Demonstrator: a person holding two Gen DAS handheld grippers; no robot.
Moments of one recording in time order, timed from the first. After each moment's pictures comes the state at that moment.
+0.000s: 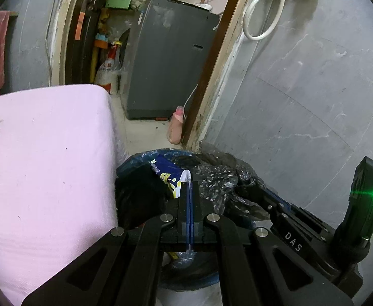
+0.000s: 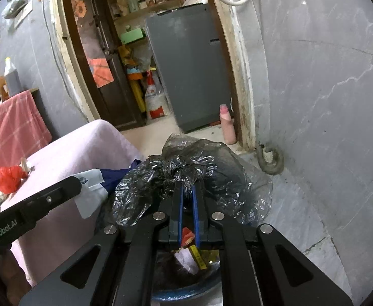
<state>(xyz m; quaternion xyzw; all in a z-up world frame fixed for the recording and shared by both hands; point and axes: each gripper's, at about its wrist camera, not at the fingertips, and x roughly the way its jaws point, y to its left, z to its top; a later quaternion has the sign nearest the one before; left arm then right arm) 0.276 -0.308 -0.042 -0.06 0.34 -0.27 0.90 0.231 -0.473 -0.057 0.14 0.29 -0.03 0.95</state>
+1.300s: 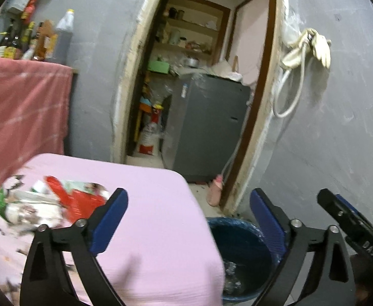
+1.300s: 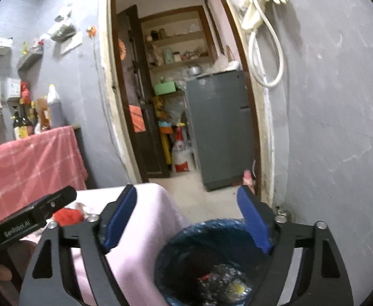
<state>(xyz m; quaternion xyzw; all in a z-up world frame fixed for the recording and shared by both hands) 0.218 -0.170 0.061 -0.09 0.18 -0.16 0.97 0.175 -0.389 0.071 0.08 0.13 0.01 0.99</state>
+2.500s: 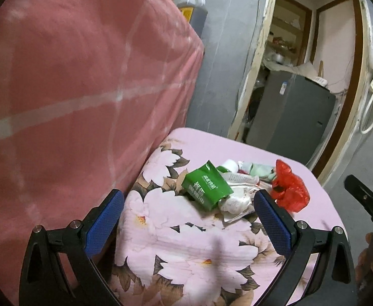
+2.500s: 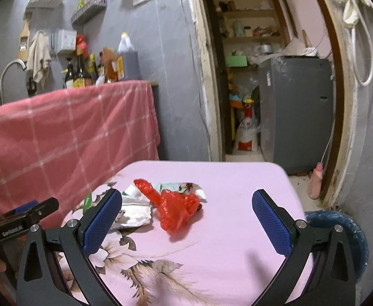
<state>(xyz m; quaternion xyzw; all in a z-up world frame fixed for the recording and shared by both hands) 0.191 0.072 0.010 -0.13 0.25 0.03 0.96 0.243 -0.178 0.043 0.02 0.21 0.16 0.96</state>
